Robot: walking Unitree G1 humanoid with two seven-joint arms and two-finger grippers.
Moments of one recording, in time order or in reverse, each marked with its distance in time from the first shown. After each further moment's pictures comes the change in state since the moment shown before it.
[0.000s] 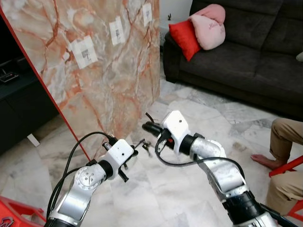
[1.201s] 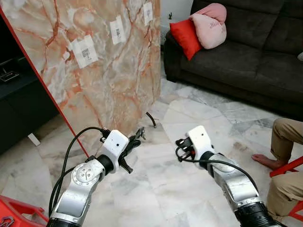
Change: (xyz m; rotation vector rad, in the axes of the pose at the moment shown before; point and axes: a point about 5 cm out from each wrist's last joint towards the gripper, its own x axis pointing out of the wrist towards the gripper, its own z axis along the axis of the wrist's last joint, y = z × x) left arm -0.003 0.008 0.023 -0.191 -0.167 0.029; right arm -0.037 0.003 -0.083 0.166 0.344 -0.035
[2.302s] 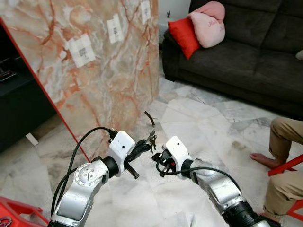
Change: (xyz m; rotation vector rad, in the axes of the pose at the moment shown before) left arm -0.002 -0.014 0.006 -0.025 0.007 -0.112; right arm 0.019 0.031 0.005 -0.051 0.025 0.189
